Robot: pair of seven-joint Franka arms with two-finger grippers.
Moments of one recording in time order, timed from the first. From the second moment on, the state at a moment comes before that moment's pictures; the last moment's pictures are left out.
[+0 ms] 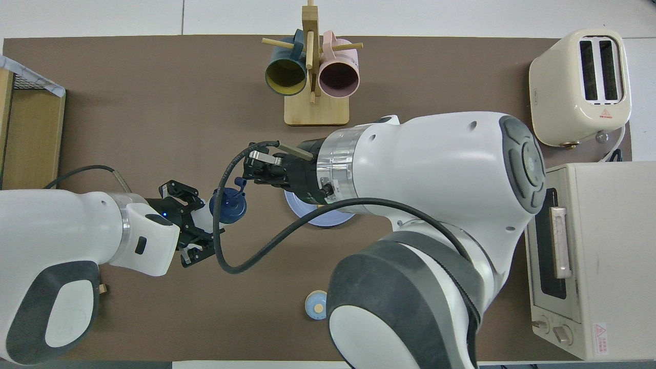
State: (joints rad) left arm -0.75 -0.34 0.34 -2.28 -0.26 2.13 0.95; right arm 0.51 0.11 0.09 -1.65 0.59 2.21 0.62
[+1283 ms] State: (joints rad) left arm -0.75 -0.16 0.32 -2.10 -0.06 2.06 0.85; right arm 0.06 -0.01 0.04 -1.61 0.04 1.48 0.09
